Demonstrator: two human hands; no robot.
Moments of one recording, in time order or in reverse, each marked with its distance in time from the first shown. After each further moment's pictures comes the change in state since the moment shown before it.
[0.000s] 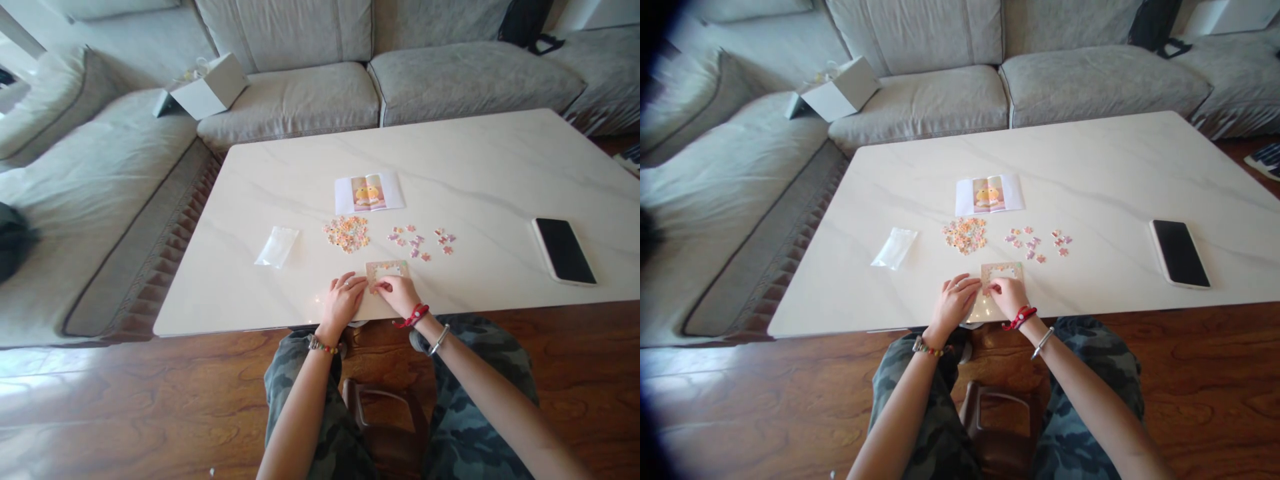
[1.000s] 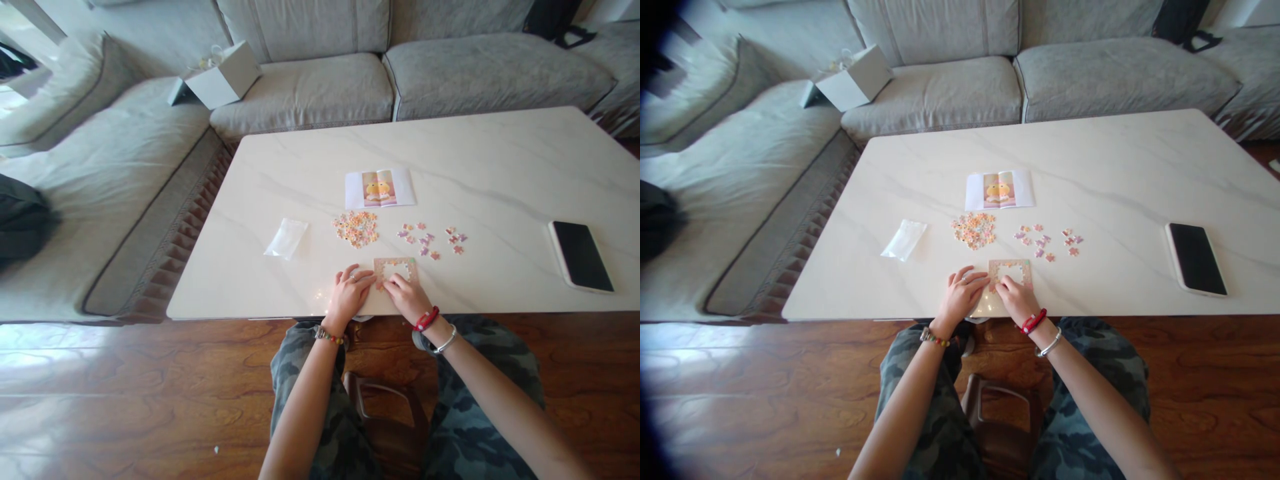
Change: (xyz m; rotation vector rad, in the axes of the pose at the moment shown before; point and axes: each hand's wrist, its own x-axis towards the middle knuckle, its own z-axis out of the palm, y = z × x) left_hand -0.002 -0.002 0.003 0.001 0.034 -0.031; right_hand -0.017 0.005 -0.003 -0.584 -0.033 -0.417
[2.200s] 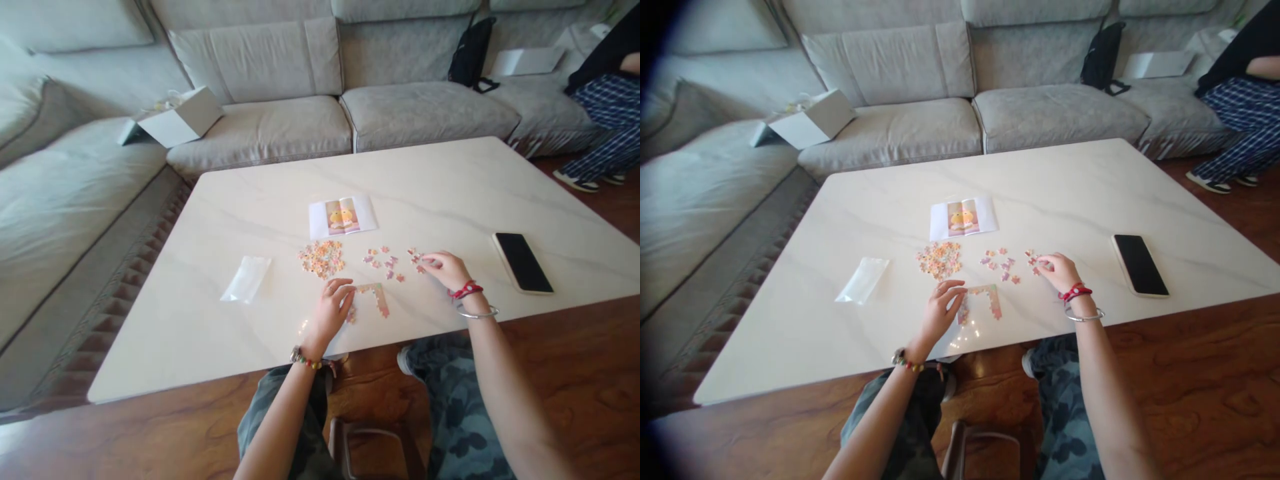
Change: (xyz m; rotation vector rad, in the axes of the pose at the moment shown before) left_hand 0.055 0.010 -0.002 -0.229 0.181 0.144; right_hand -0.007 0.179 -0.047 0.294 0.182 0.529
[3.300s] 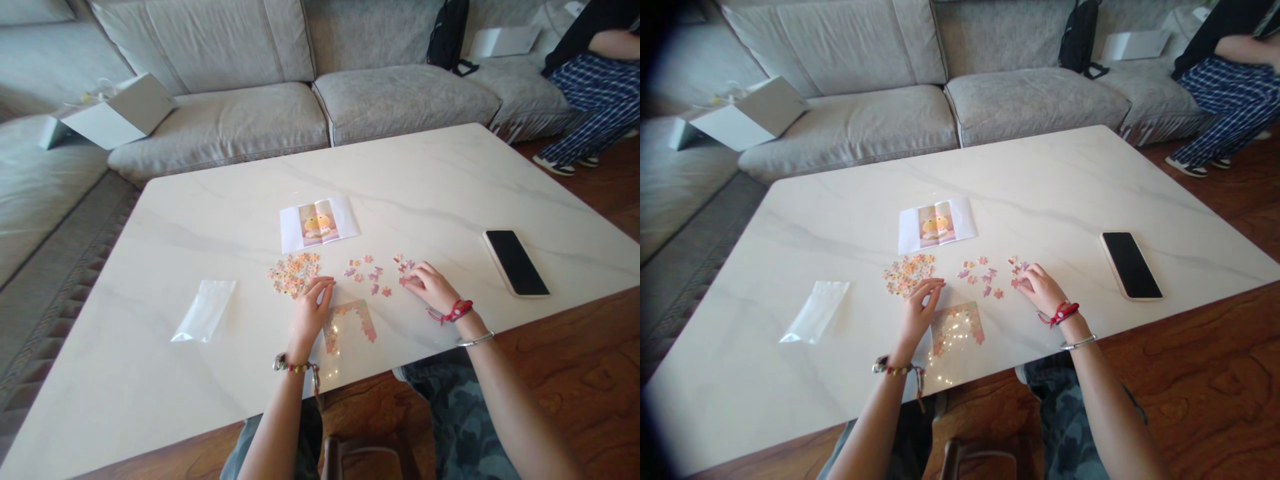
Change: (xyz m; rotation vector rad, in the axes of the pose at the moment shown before) left_hand 0.048 -0.023 0.021 -0.160 0.059 -0.143; right_hand -0.008 0.007 0.016 0.044 -0.091 -0.198
